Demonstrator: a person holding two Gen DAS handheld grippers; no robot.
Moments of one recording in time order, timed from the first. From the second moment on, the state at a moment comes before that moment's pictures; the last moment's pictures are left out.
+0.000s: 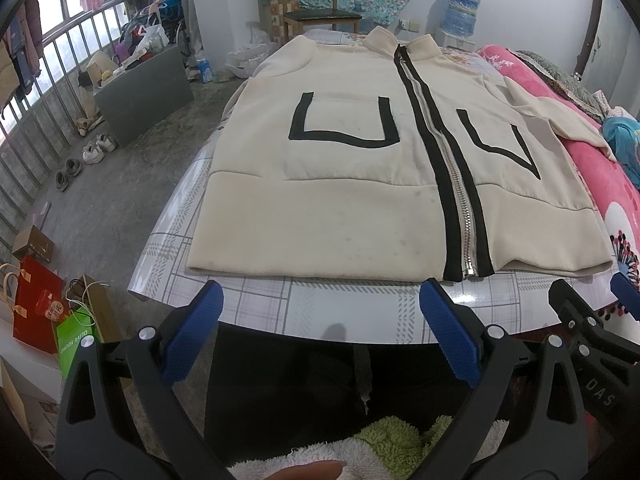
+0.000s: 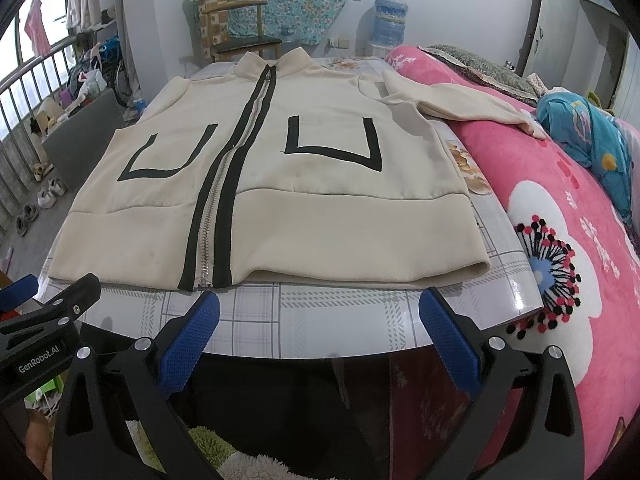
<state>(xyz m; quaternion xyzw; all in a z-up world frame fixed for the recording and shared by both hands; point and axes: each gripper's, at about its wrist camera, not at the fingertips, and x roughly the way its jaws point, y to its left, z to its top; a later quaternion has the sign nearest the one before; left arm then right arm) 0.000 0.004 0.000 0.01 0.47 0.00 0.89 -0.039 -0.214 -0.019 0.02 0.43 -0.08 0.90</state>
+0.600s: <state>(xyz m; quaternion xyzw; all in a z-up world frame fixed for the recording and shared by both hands) 0.000 0.015 0.010 0.01 0.46 0.00 0.89 -0.039 -0.214 -0.017 0.02 0.43 -0.08 0.90</state>
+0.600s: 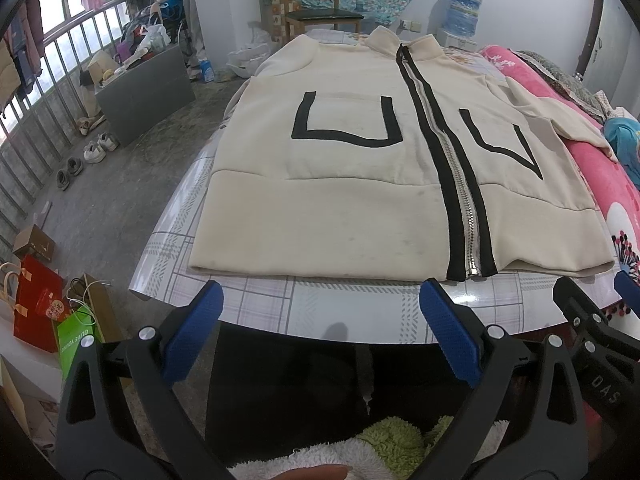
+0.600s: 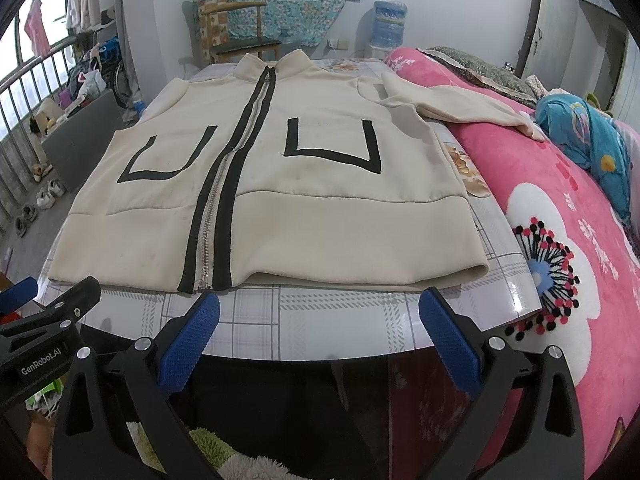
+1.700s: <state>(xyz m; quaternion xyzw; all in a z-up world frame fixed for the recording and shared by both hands) 0.051 0.047 0.023 -0.02 0.39 -0.09 0.91 0.012 -0.217 0.005 0.01 0.37 -0.02 0.93</state>
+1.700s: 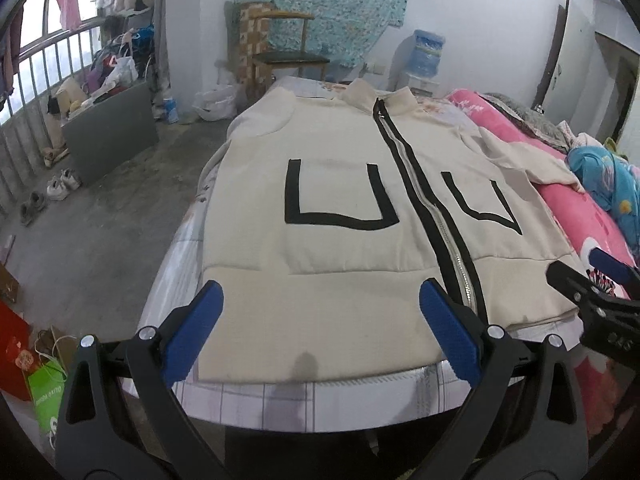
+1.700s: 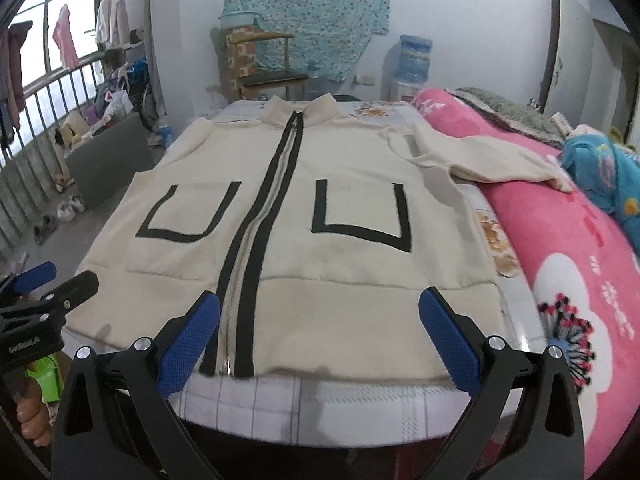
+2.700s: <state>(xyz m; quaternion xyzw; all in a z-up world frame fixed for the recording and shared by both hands) 0.252 0.323 -0.074 -0.37 0.43 -0.03 0.82 0.149 -0.116 -0.047 -0.03 0.45 0.16 0.88</state>
